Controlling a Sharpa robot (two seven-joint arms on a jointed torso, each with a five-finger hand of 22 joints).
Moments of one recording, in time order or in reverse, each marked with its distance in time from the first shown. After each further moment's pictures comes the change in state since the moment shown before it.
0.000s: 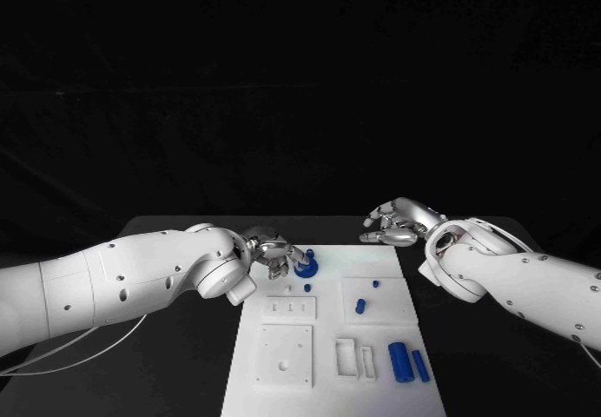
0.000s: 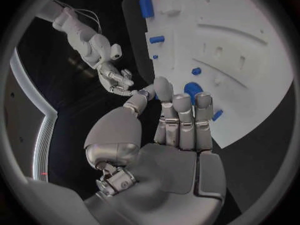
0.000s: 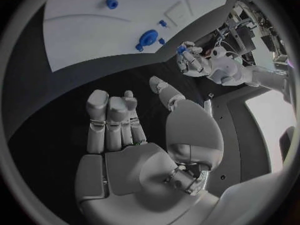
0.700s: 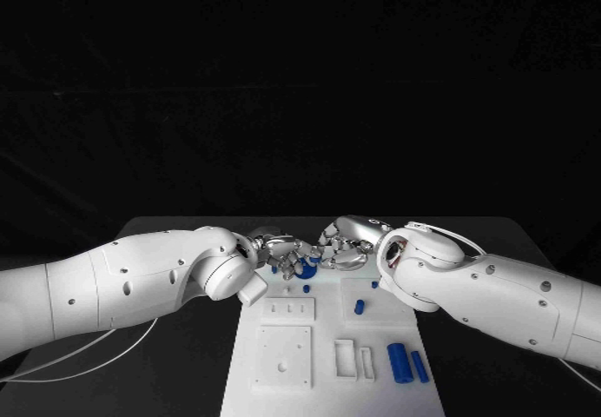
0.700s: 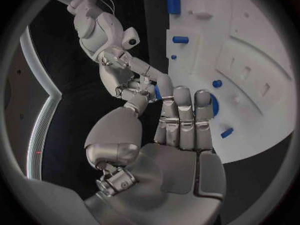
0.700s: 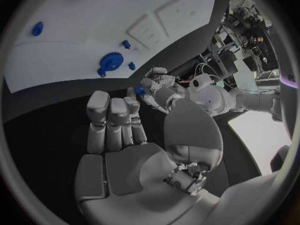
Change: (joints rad) left arm 0.000 0.020 0.001 0.007 0.213 -0.029 0.078; left_hand 0.002 -0.005 0.004 0.002 -0.118 -0.007 -0.002 -0.015 -0.014 -0.028 0.022 -0.128 -0.059 -0.014 0.008 -0.132 -0.032 0.000 -0.009 0.006 -0.079 -0.009; right arm -0.001 0.118 -0.004 0.102 -0.211 0.170 -0.083; right_hand 0.046 0.016 0.148 -0.008 -0.069 0.057 -0.013 0.048 0.019 0.025 -0.032 0.032 0.044 0.014 -0.028 0.018 0.003 0.017 0.024 0.009 0.034 0.003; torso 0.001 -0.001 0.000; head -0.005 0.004
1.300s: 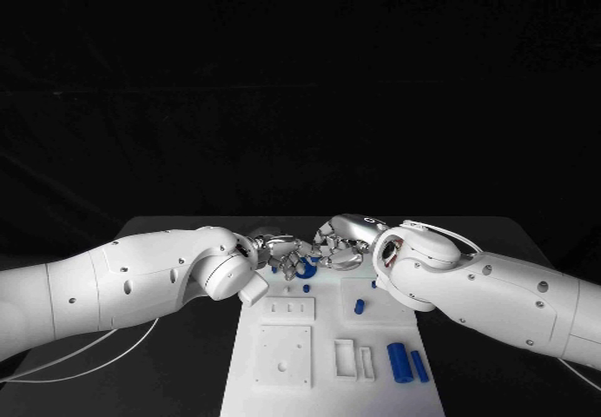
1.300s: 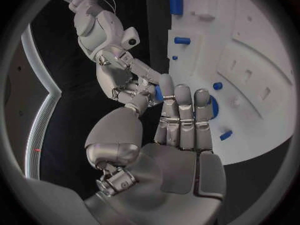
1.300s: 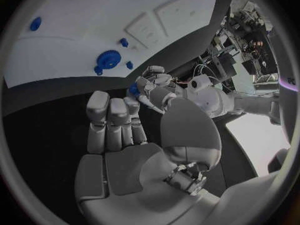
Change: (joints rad) left arm 0.000 0.005 -0.001 -0.002 0.028 0.004 -0.001; left_hand 0.000 0.000 -0.007 0.004 -0.078 -0.017 0.002 -0.020 -0.015 -0.048 0.023 -0.020 0.004 -0.033 0.022 -0.033 0.006 0.000 -0.004 -0.004 -0.041 0.008; right arm 0.004 0.012 0.002 0.016 -0.040 0.003 -0.001; right_hand 0.083 0.083 0.109 -0.003 -0.179 0.023 -0.051 0.051 -0.025 0.024 -0.024 0.030 0.017 0.003 -0.016 0.009 0.000 -0.005 -0.007 0.004 0.000 0.000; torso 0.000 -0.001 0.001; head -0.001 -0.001
